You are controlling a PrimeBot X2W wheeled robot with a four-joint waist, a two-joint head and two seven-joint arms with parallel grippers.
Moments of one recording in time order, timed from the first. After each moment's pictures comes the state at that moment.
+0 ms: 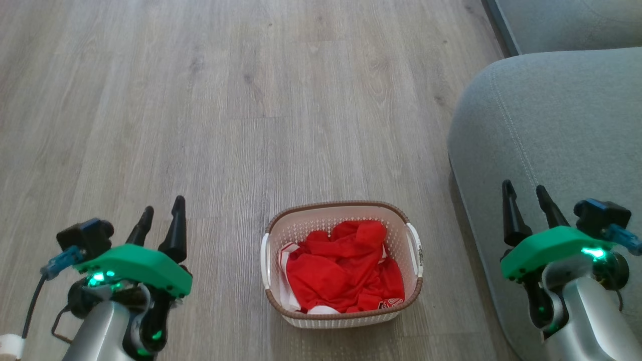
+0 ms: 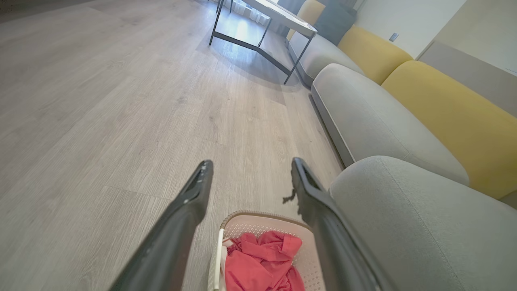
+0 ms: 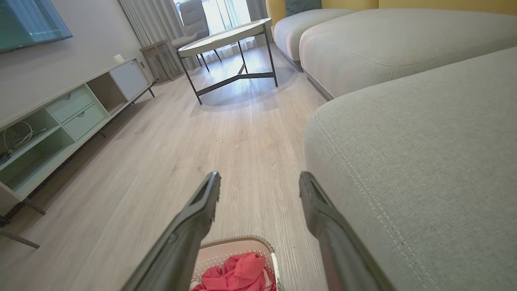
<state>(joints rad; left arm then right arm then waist) -0.15 0.22 -0.25 0.25 -0.75 0.03 -0.09 -0.22 -0.11 0.02 0.40 0.47 0.13 -0.15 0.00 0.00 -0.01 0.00</state>
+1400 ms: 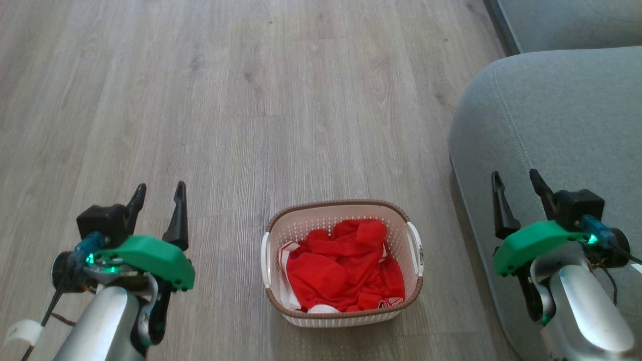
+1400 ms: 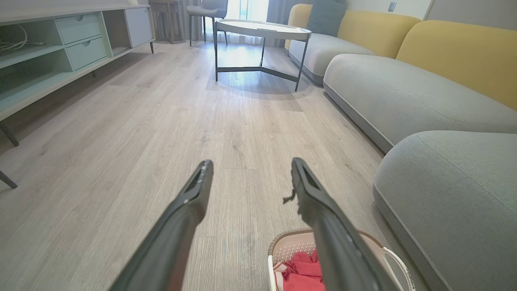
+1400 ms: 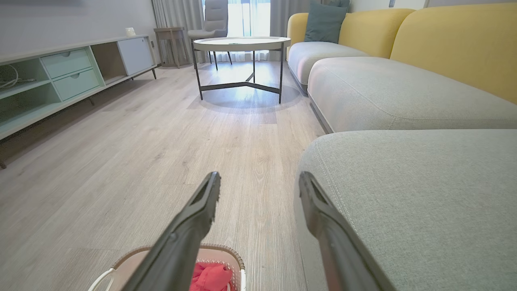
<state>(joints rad) -0.21 0.29 -0.35 0.26 -0.51 0.10 -0.15 -0.29 -0.13 0.07 0.47 0.24 0.13 -0.24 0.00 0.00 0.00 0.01</state>
